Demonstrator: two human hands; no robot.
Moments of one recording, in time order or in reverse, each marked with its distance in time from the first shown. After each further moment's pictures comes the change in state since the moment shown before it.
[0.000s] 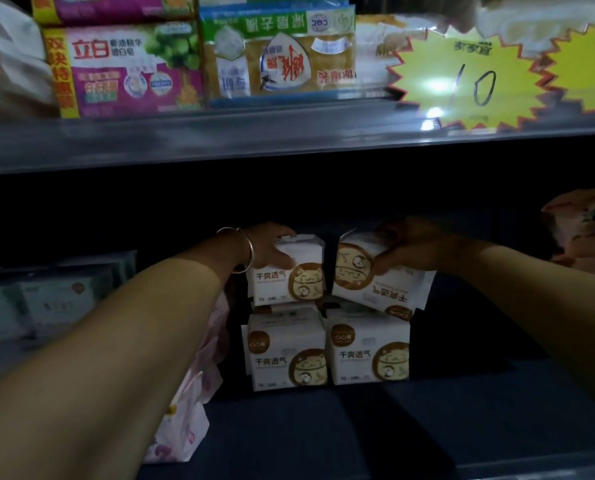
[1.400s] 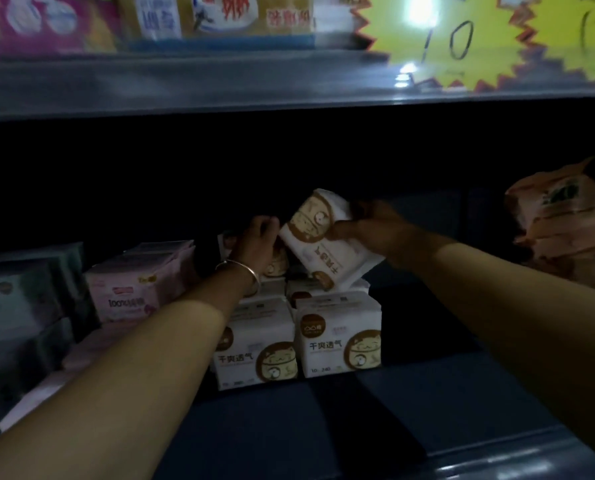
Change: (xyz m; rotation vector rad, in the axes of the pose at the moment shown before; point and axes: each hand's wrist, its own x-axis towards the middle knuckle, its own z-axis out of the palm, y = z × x) left_hand 0.032 0.013 0.074 -0.680 0.383 -0.001; right_hand 0.023 0.012 0.027 0.576 0.190 0.061
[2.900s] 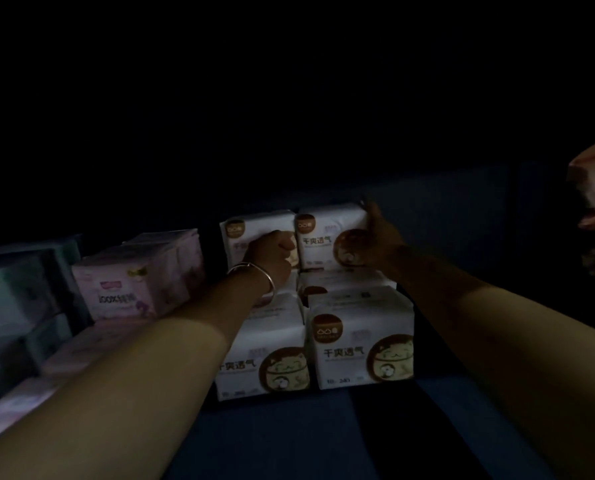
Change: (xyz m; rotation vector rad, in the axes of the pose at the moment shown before) left_hand 0.013 -0.042 0.019 0.399 -0.070 -0.020; right_hand 0.052 0.070 0.040 -0.014 0.042 0.100
